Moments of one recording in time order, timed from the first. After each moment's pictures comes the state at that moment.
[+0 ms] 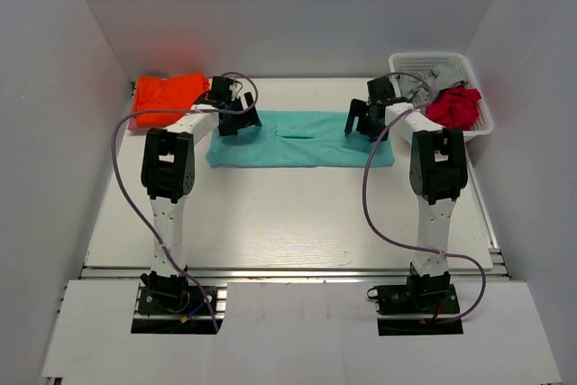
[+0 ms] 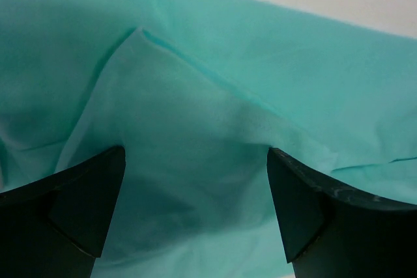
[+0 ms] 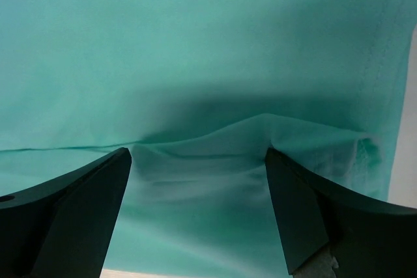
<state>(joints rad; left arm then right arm) -0.21 2.23 1.71 -0.36 0.14 -0.45 0.19 2.18 1.66 -0.50 -0.04 0.35</state>
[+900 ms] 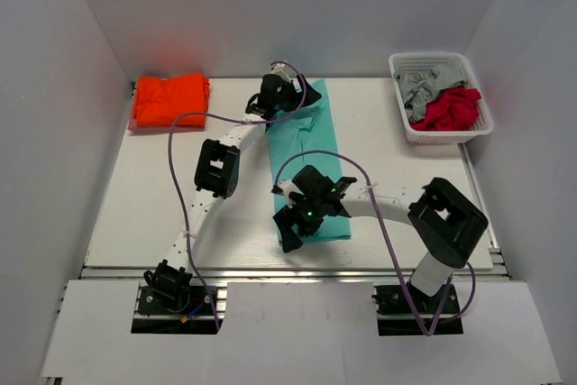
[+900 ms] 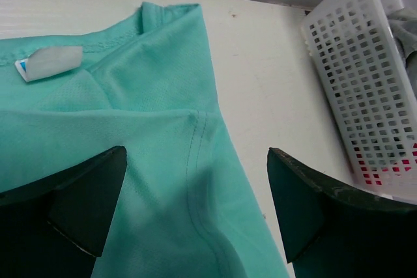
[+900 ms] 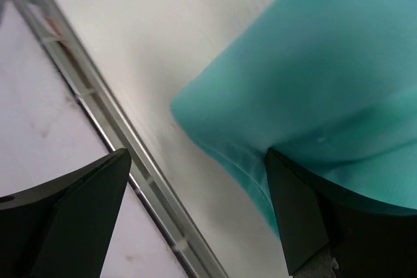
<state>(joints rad) -0.39 2.87 2.49 0.09 0.32 -0.64 0.92 1.64 0.91 -0.36 -0.45 0.16</state>
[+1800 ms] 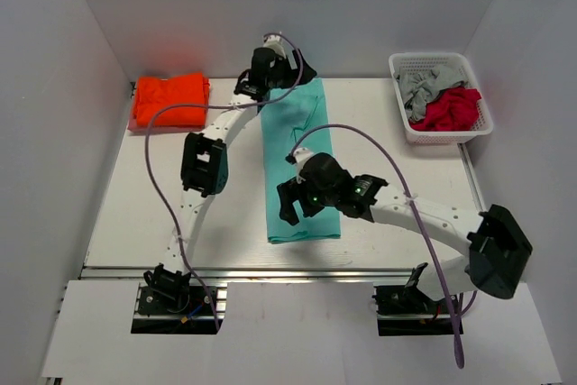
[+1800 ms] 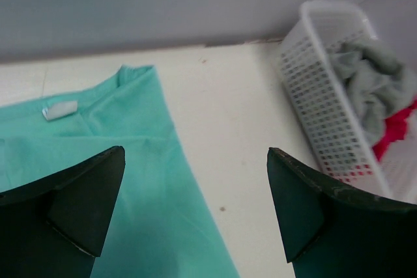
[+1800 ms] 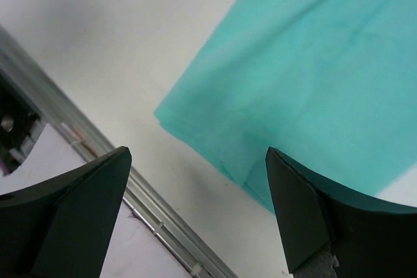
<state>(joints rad) -0.40 2.64 2.42 -0.02 0.26 -0.54 0.98 1.40 0.98 -0.34 -0.09 0.32</state>
